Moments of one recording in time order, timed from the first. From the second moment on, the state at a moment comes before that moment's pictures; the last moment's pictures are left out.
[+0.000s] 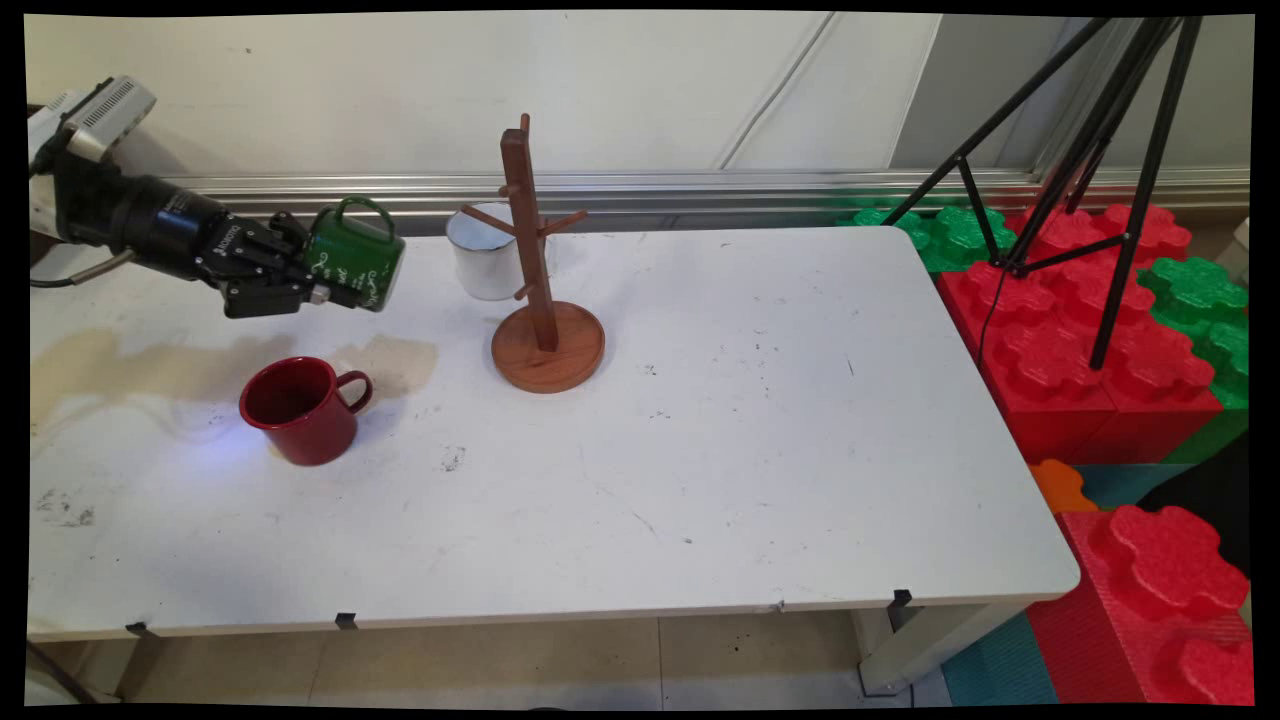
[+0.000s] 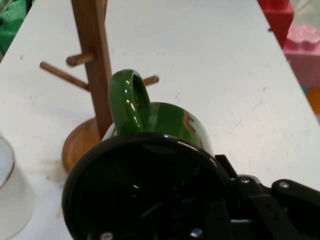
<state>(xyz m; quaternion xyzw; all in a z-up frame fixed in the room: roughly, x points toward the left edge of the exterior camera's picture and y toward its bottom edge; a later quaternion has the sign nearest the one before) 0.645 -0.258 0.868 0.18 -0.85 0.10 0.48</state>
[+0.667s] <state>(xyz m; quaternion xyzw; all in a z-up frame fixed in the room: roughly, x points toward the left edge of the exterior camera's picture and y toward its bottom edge) 0.686 -0.270 0.861 0.16 -0.90 0.14 0.39</state>
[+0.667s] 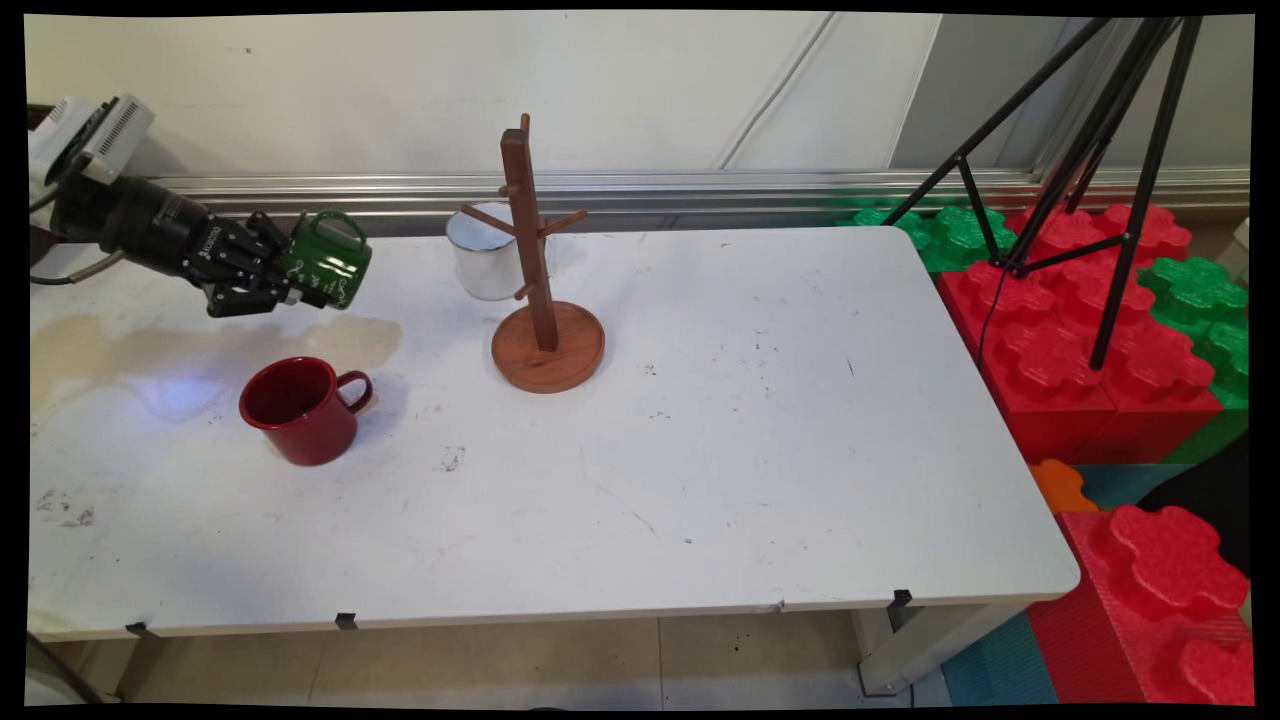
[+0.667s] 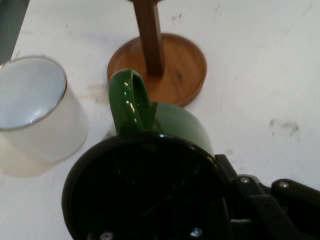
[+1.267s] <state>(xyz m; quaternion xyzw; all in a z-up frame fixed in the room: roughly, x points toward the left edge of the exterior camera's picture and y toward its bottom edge) 0.705 -0.283 0.848 0.15 -0.92 0.15 0.32</state>
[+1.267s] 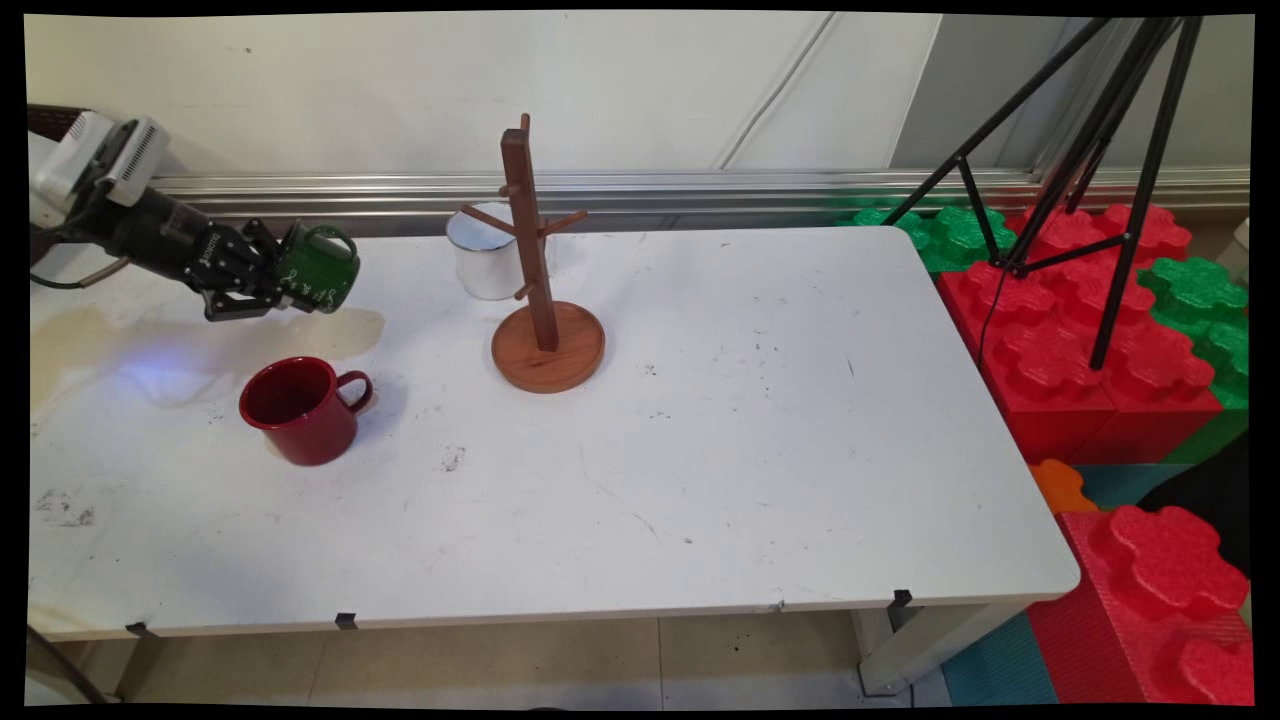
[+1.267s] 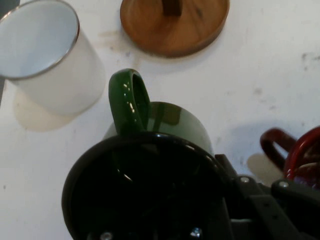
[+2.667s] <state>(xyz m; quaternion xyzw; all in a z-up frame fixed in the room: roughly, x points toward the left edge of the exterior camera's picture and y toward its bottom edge) 0.697 -0.298 0.805 0.08 -0.96 0.15 0.21</state>
